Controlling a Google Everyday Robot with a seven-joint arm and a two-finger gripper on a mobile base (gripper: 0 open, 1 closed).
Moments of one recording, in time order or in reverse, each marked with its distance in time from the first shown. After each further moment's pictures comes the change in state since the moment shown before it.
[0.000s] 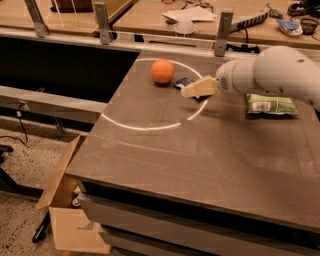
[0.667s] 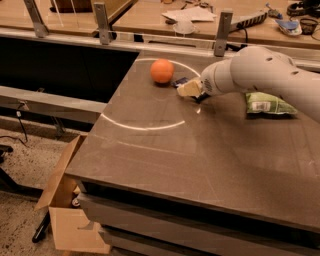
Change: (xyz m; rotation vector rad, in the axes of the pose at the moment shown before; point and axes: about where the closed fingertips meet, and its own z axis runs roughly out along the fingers) arm 0.003 0.023 0.038 -0.030 0.073 -0.049
